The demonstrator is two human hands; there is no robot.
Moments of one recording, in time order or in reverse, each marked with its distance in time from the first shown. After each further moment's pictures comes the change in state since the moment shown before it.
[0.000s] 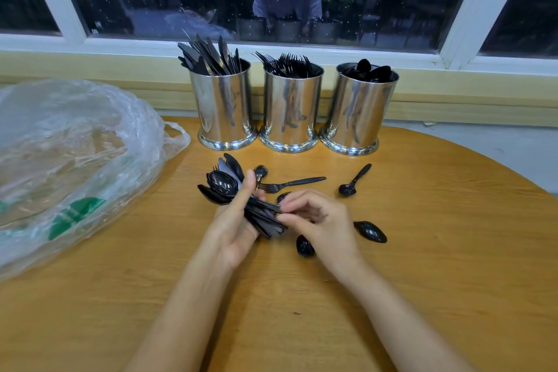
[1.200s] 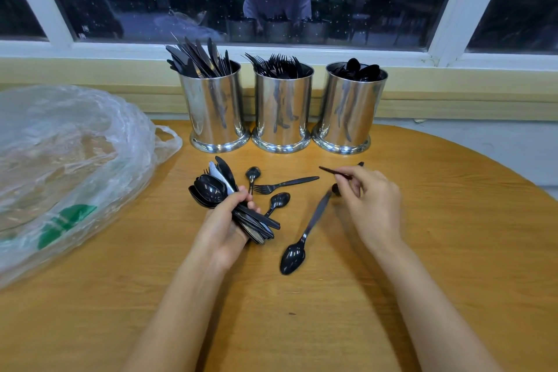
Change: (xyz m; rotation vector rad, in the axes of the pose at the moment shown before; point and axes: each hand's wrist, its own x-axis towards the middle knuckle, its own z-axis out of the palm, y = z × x) left_hand 0.004 -0.001 -0.005 -0.072 0.077 -0.057; right_hand 0.017 0.013 -0.063 -0.761 0.364 -0.030
